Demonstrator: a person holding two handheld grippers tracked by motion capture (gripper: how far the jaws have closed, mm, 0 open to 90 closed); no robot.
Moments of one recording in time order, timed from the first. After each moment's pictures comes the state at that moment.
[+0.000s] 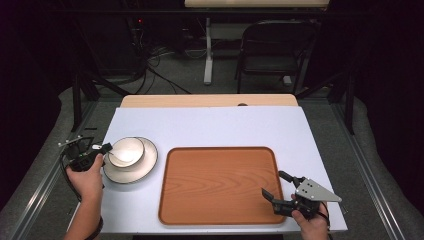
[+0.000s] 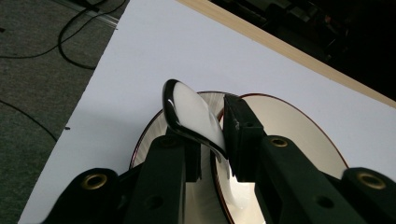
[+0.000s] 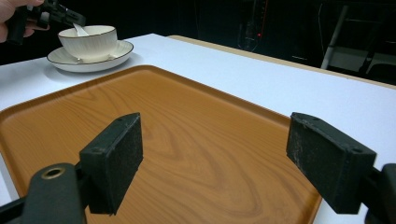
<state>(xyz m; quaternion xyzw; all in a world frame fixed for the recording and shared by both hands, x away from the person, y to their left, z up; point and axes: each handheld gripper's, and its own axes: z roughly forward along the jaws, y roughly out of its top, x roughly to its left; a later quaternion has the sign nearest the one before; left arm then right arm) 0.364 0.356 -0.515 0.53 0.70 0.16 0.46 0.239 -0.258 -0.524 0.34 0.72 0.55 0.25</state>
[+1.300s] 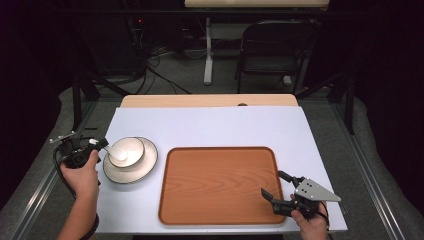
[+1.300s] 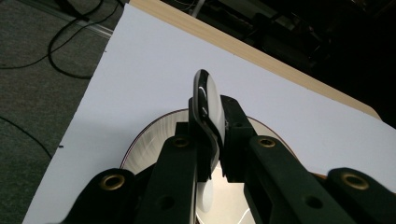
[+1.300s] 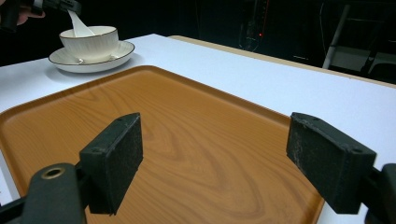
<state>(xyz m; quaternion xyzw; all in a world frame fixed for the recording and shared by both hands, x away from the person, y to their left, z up) 0.360 0.358 -0.489 0.53 0.68 0.17 0.48 0.239 -0.256 -0.525 0.34 0.72 0.56 0.25</state>
